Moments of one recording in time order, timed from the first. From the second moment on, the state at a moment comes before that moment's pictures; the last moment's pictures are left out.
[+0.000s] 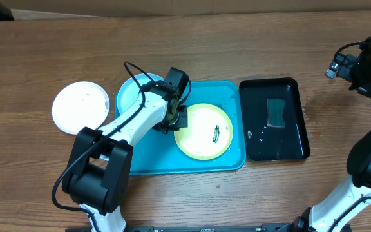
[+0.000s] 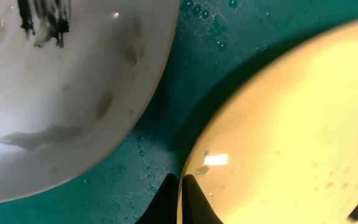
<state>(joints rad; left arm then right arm) -0.44 1.90 1.27 -0.82 0.03 -0.46 -0.35 2.00 1.83 -1.19 -0.03 0.17</state>
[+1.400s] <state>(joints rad) -0.44 1.90 1.21 -0.70 0.00 -0.44 -0.30 2.00 1.82 -1.45 -0.28 0.12</state>
